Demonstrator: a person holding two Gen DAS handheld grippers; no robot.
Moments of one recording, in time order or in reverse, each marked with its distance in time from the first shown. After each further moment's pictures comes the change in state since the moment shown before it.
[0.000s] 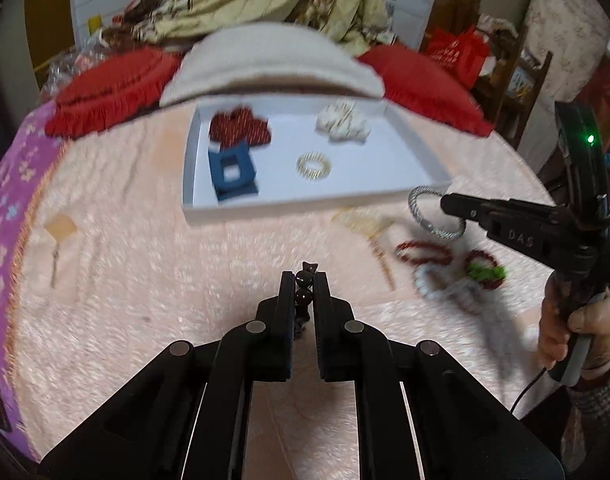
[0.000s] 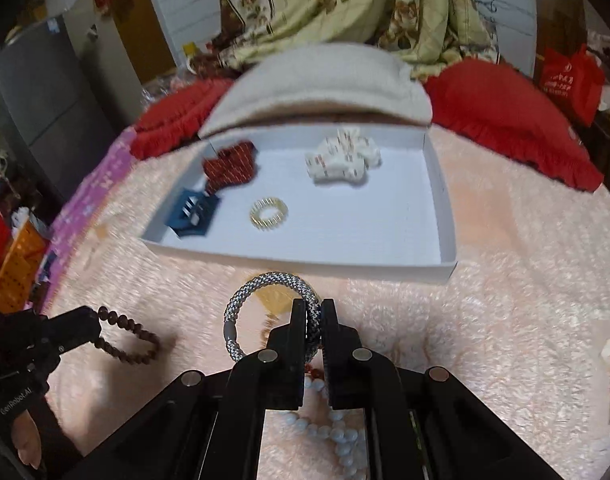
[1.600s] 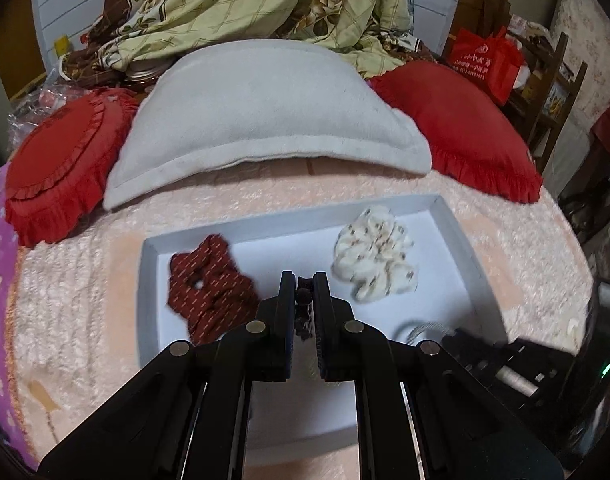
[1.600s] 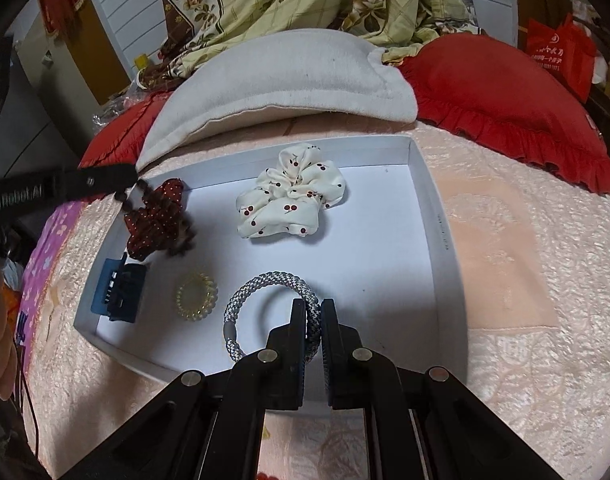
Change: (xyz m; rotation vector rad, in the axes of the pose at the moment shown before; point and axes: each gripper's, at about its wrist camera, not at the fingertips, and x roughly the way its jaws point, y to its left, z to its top) left arm 0.142 0.007 0.195 0.000 0.048 0.035; right arm 0.093 -0.052 0.067 0.119 0.039 -0.042
